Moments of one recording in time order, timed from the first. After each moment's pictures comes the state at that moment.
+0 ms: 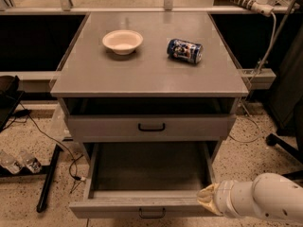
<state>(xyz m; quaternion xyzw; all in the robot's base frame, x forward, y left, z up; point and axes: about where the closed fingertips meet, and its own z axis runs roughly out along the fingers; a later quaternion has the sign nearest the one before) 0.389 -0.172 0.551 -0.51 0.81 0.11 0.27</state>
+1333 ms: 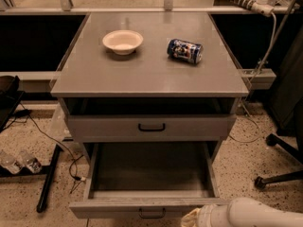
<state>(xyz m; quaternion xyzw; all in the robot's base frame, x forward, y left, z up) 0.347 -0.128 0.442 -0.51 0.81 0.17 0.24</state>
